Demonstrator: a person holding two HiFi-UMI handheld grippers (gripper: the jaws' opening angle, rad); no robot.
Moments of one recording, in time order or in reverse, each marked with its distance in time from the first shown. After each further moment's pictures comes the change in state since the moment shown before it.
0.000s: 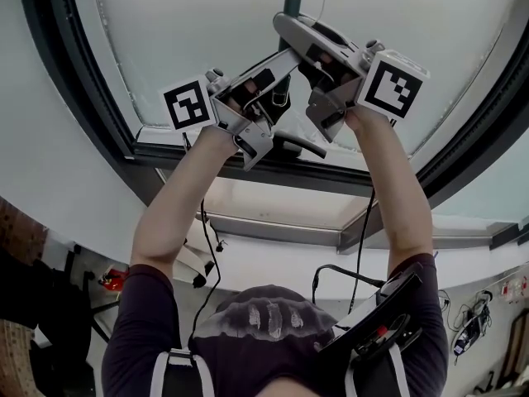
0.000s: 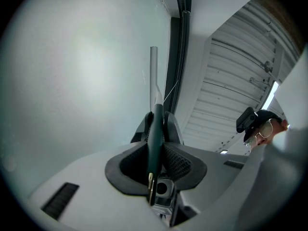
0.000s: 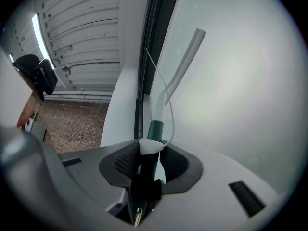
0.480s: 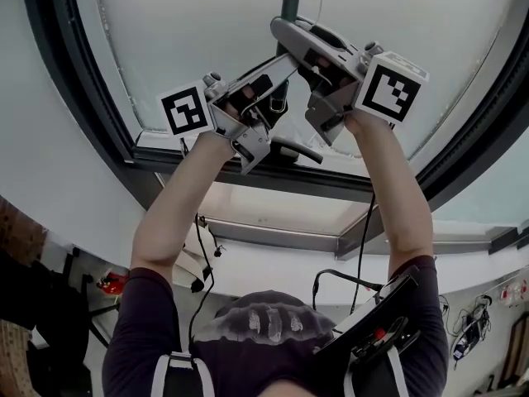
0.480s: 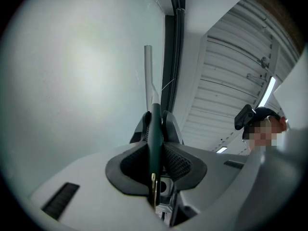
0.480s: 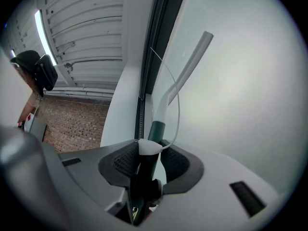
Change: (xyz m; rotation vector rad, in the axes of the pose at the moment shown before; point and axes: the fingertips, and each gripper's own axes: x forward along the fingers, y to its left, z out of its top) left arm 0.002 -0.004 0.003 0.044 0.006 -0.011; right arm 0.002 0.003 0.005 -0.053 0.022 0.002
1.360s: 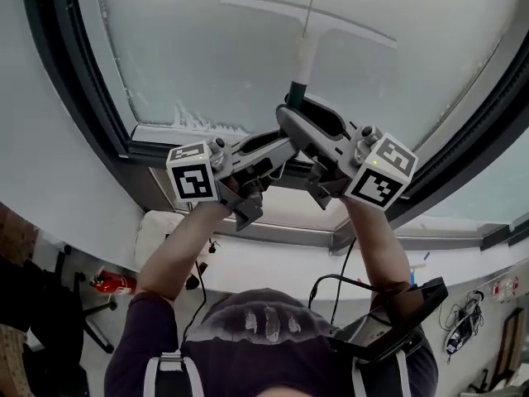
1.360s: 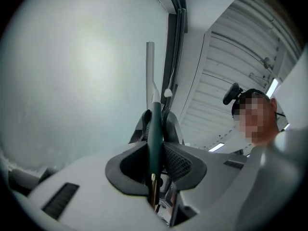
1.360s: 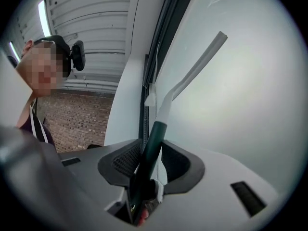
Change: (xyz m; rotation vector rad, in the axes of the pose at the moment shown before) left arm -0.064 0.003 -0.082 -0.045 0.117 0.081; right arm -0.043 0.028 -0.086 0.010 0.050 -0.053
